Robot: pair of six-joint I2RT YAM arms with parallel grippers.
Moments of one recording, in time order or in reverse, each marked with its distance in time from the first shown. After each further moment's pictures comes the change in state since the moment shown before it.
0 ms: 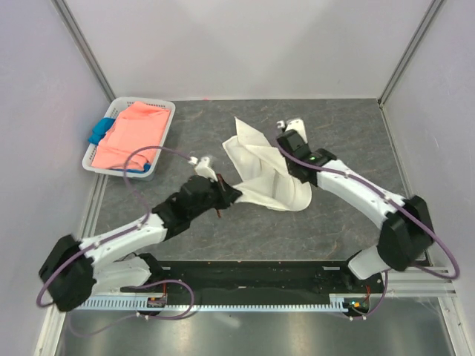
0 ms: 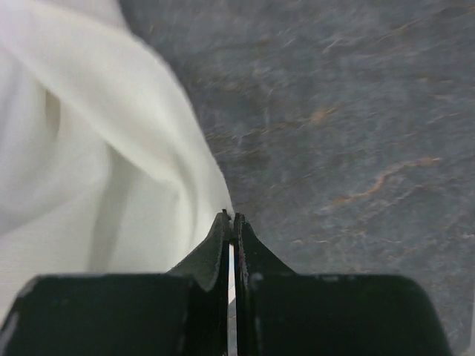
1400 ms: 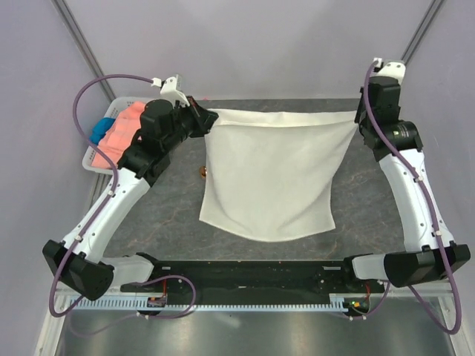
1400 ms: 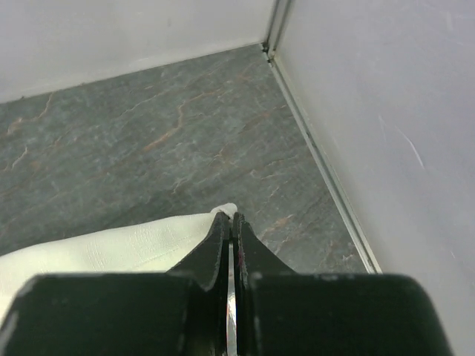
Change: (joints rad) left arm 0.365 0.110 0.755 -0.397 0.110 0.301; right arm -0.434 -0.184 0.424 -0.121 -0.034 -0.119
